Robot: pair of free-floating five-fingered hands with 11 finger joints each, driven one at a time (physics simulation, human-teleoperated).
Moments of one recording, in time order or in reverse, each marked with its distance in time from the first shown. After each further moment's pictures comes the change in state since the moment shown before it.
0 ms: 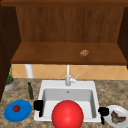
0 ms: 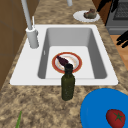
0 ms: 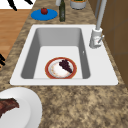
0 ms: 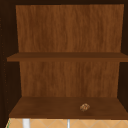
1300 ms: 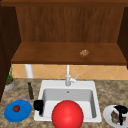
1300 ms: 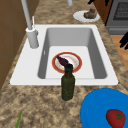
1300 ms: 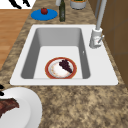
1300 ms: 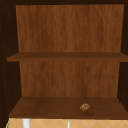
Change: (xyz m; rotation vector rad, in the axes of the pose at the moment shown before) left hand -0.001 -0.001 -0.001 0.014 0.010 -0.025; right hand -0.146 -0.012 -0.048 0.021 -0.059 -0.054
